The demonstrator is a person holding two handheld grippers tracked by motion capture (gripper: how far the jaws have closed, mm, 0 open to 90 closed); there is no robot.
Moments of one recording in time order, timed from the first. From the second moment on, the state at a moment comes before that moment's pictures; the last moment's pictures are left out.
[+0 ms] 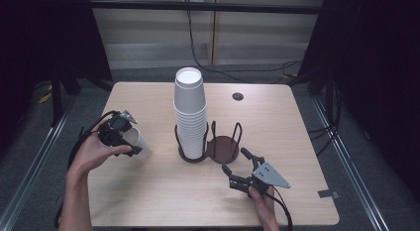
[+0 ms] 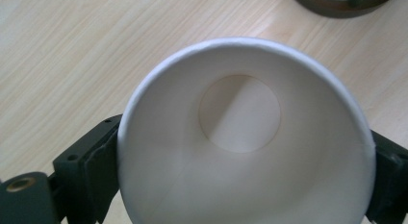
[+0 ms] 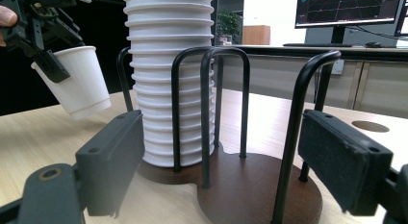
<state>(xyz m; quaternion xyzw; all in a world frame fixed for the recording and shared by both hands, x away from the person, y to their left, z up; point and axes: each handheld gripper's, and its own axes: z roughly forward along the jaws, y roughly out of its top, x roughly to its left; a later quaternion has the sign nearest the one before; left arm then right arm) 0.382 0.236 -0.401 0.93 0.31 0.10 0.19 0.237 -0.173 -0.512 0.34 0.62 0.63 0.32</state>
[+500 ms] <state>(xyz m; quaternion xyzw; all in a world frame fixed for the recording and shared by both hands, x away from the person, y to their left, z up) 0.396 0.217 -0.416 0.94 0.30 0.09 0.16 0.237 -0.173 -0.512 0.34 0.62 0.63 0.32</state>
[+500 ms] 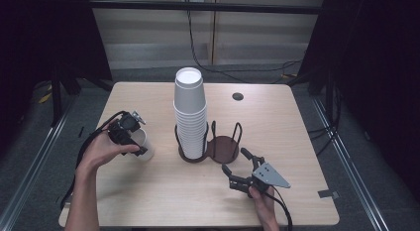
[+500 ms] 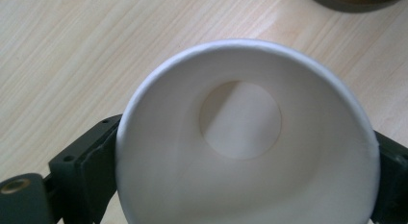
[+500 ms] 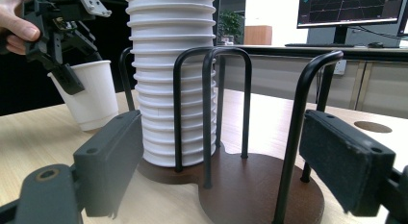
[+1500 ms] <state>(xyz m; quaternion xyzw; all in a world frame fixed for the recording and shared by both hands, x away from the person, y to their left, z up) 0.394 0.225 -0.440 0.94 0.28 0.09 0.17 0.236 -0.174 -0.512 0.34 0.62 0.63 0.32</state>
